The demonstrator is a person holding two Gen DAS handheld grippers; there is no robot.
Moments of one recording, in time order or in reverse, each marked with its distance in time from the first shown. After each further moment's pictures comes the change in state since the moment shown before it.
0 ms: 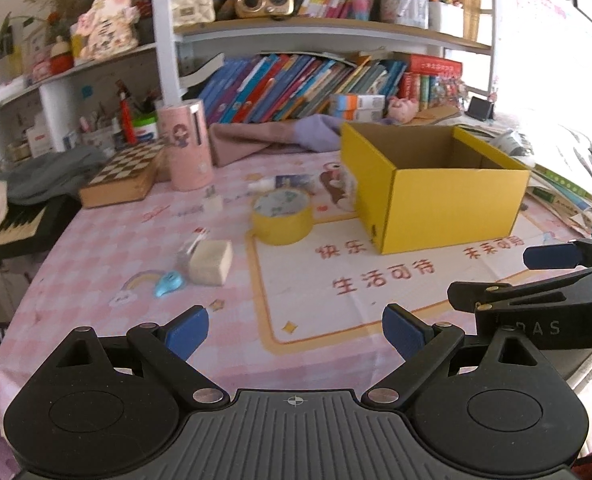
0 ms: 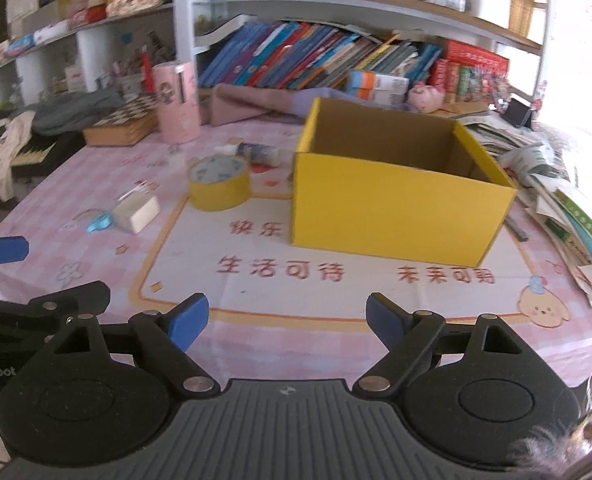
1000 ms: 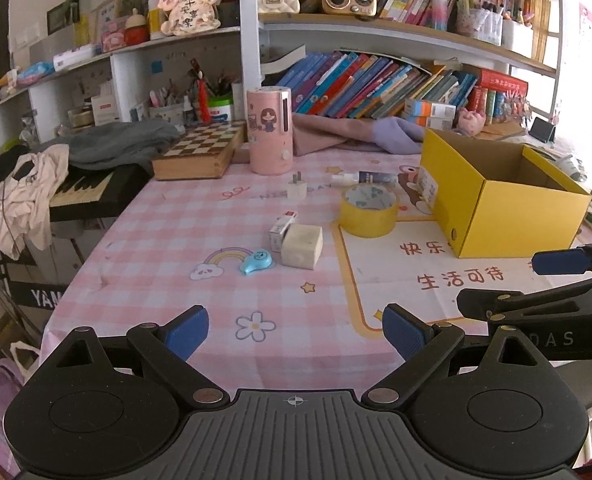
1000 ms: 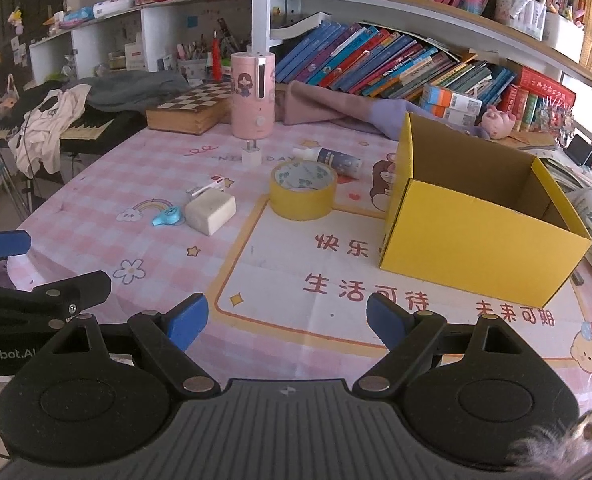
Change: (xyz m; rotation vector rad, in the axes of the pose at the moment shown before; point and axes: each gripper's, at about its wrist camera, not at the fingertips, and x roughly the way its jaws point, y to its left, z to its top) left arm -0.008 0.058 -0.008 -0.111 0.009 0.117; right arm 0.017 0.059 0.022 -0.110 0.008 0.108
